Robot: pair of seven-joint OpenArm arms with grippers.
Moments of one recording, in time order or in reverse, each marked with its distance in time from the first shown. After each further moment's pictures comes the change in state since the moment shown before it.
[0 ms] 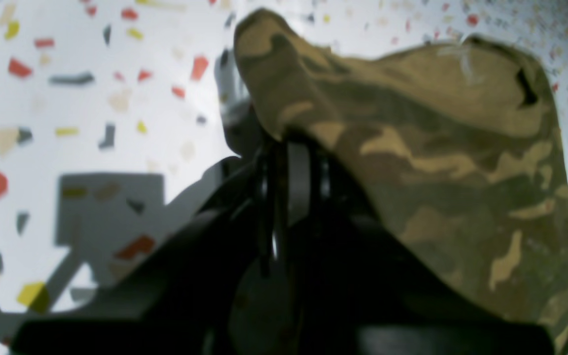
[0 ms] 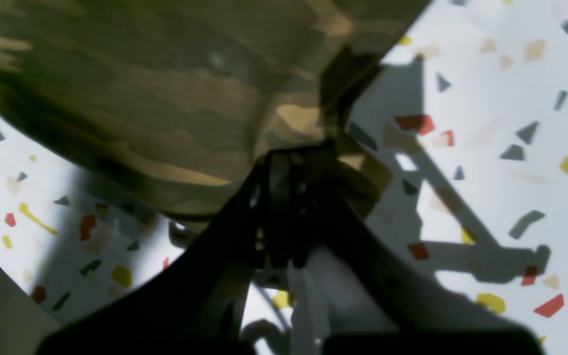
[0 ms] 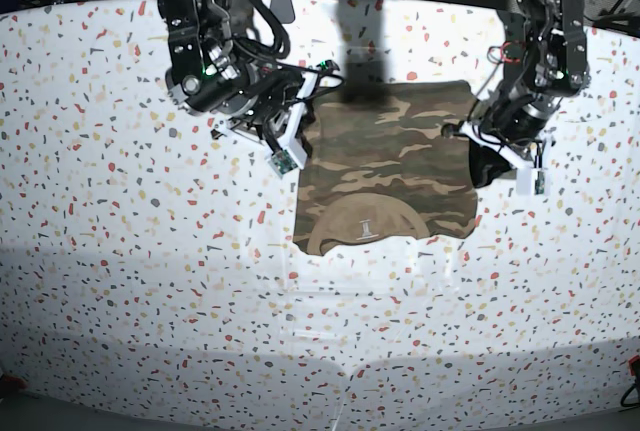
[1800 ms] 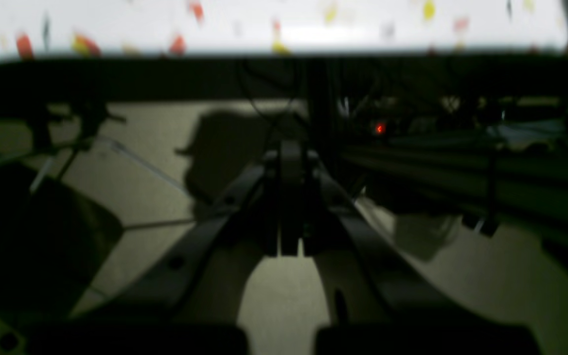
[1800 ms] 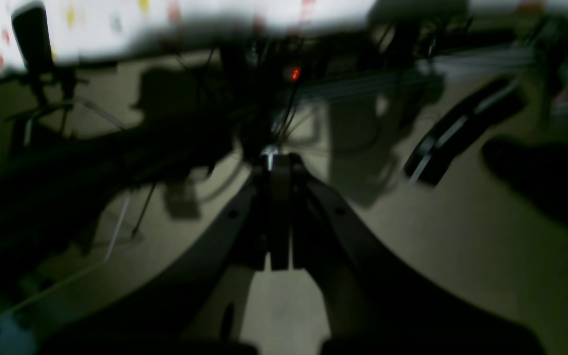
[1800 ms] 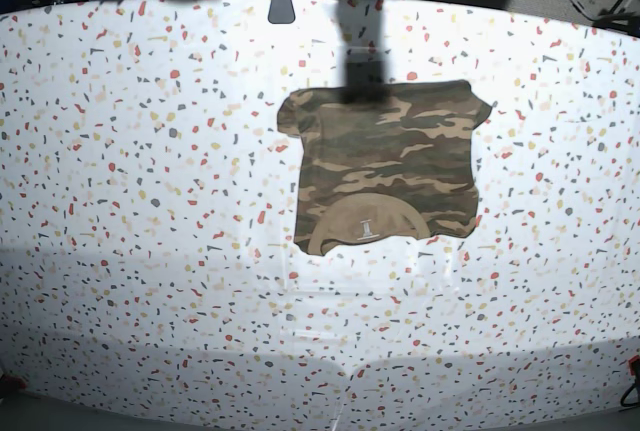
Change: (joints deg) left arm 56.2 -6.3 -6.6 29.6 4.9 7.7 -1.0; right arm -47.5 0.0 52.3 21.5 33.3 6.1 -9.5
